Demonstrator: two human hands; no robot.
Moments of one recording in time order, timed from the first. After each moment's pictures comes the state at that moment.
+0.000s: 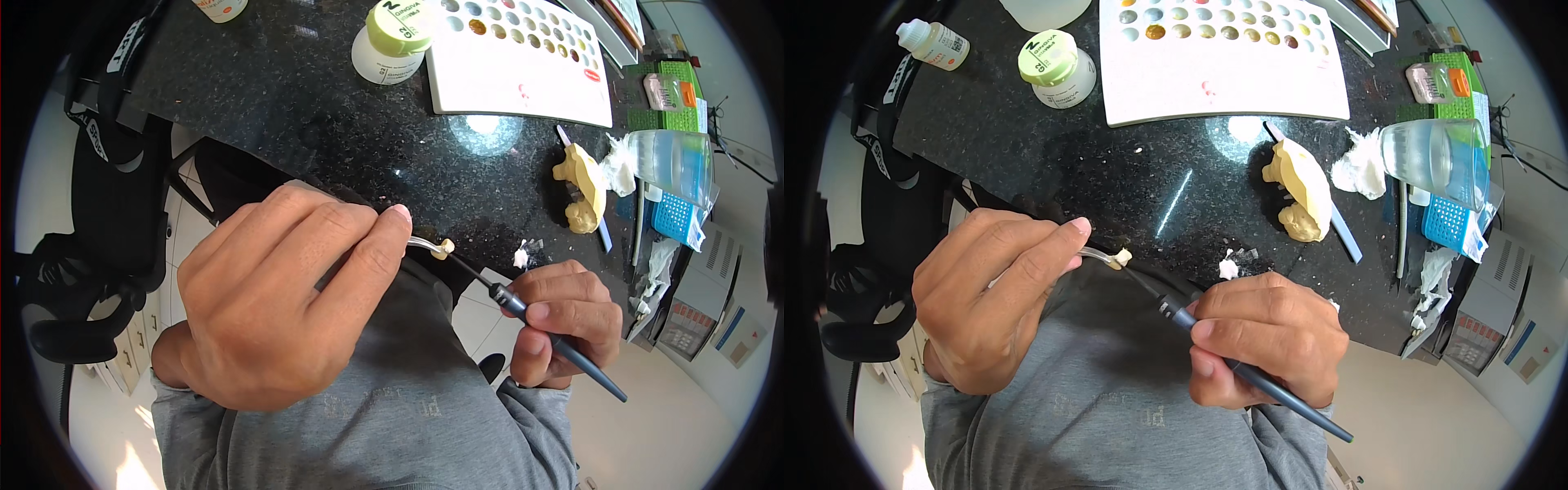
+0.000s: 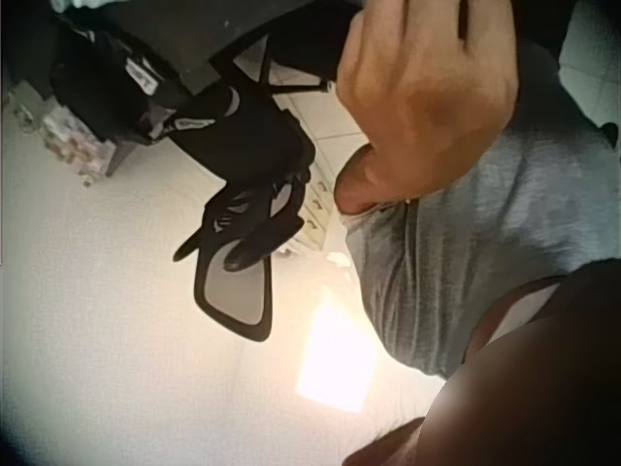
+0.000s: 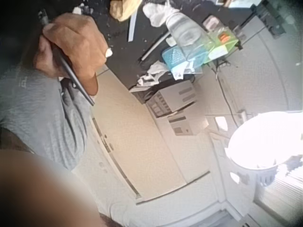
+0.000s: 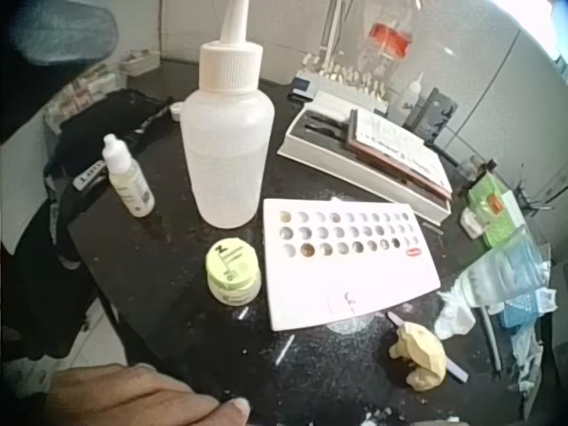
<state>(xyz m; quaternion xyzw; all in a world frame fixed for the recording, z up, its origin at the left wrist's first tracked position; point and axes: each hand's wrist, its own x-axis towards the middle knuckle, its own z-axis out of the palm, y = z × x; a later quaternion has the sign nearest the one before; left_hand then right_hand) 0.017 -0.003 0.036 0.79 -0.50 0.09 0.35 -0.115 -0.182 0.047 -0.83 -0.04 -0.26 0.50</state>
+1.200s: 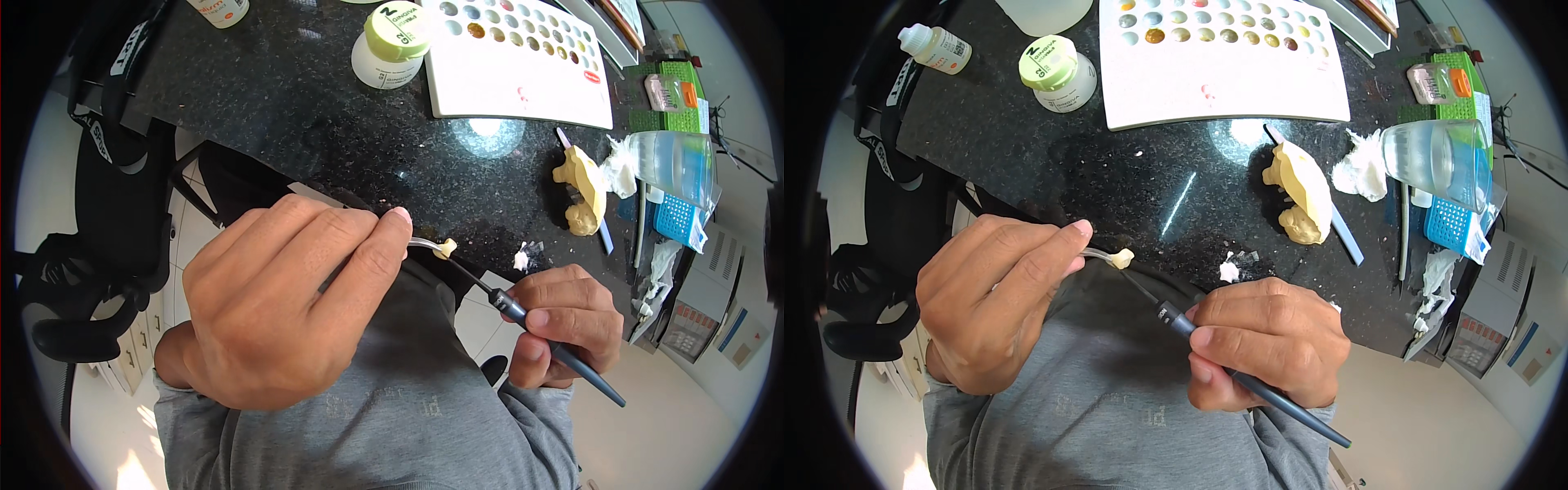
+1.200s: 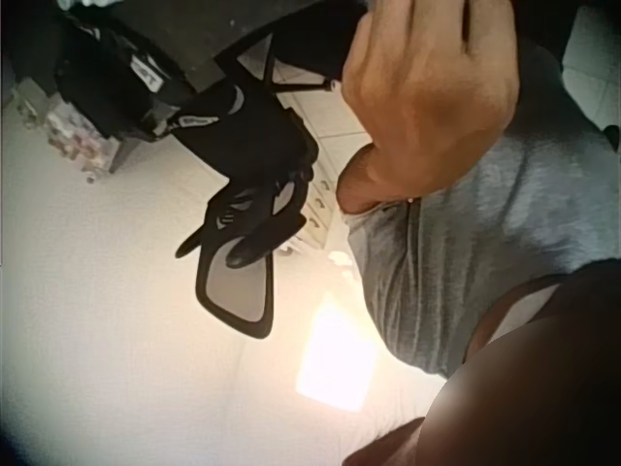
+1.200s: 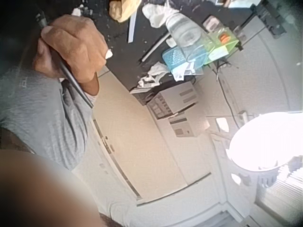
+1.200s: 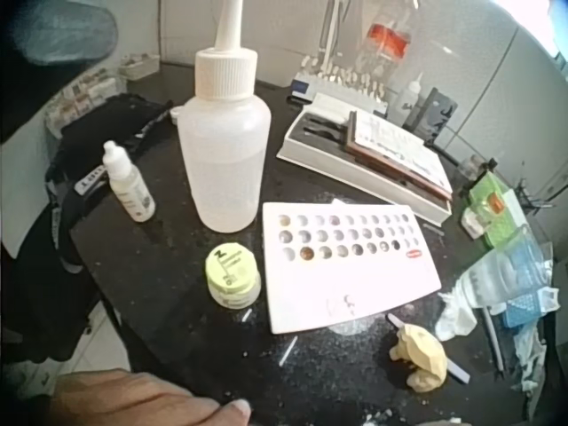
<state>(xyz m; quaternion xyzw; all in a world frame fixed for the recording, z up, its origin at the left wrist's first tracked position) 0.016 -0.003 0.040 0.79 -0.50 0.07 0.34 -0.115 -0.184 0.045 -0.84 -0.06 -0.26 0.48</state>
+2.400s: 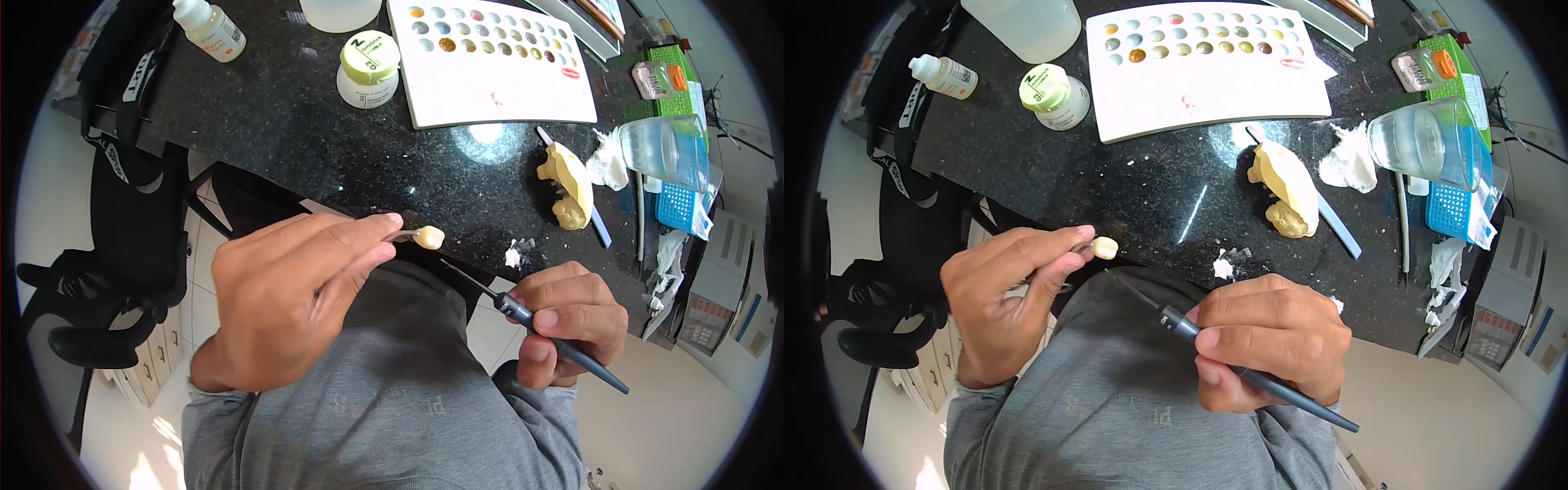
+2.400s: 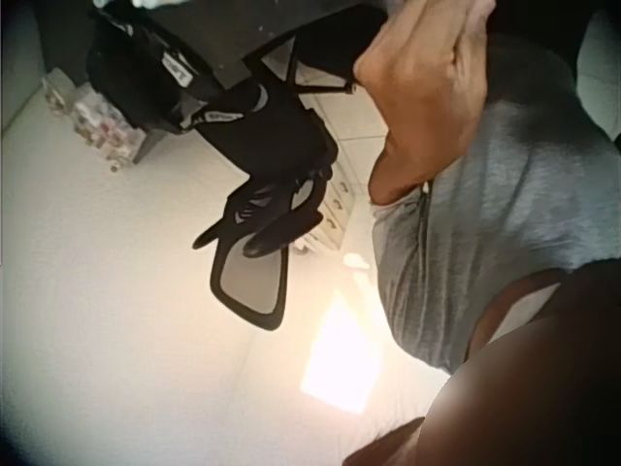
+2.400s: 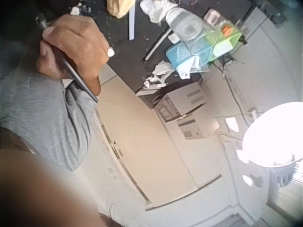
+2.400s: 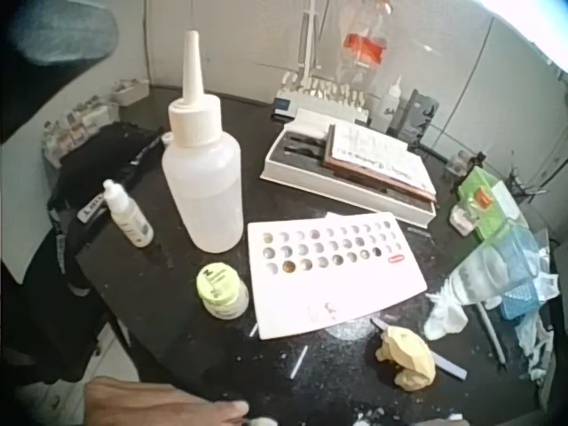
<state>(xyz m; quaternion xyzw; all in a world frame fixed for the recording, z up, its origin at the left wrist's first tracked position) 0.015 -0.004 0.043 0.79 -0.41 -0.08 0.44 -0.118 -0.186 0.047 -0.79 -0.06 -0.28 0.54</state>
